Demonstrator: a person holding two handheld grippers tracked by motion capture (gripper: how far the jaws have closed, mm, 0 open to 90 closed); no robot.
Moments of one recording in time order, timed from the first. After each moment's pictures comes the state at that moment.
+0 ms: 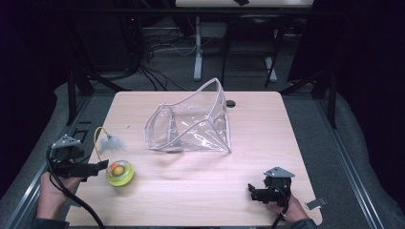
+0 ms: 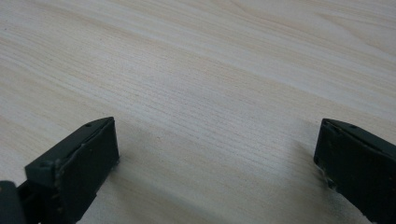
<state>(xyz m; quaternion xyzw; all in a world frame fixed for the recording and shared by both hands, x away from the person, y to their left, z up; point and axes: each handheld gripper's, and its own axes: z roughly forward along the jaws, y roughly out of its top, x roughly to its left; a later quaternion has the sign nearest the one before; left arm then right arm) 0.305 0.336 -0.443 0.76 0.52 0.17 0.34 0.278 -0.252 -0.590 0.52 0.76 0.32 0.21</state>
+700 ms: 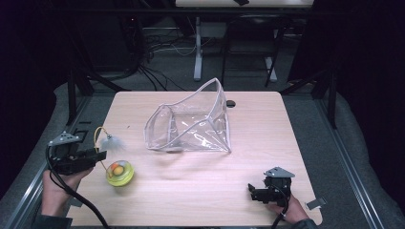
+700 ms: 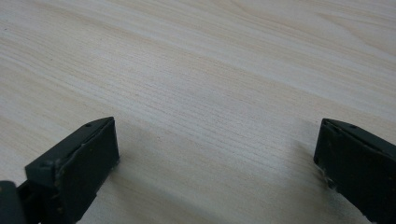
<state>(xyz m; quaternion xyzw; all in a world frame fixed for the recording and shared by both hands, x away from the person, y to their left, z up) 0.301 0.330 -0.436 0.75 0.52 0.18 0.38 0.278 -0.252 -0.590 0.52 0.76 0.32 0.21</state>
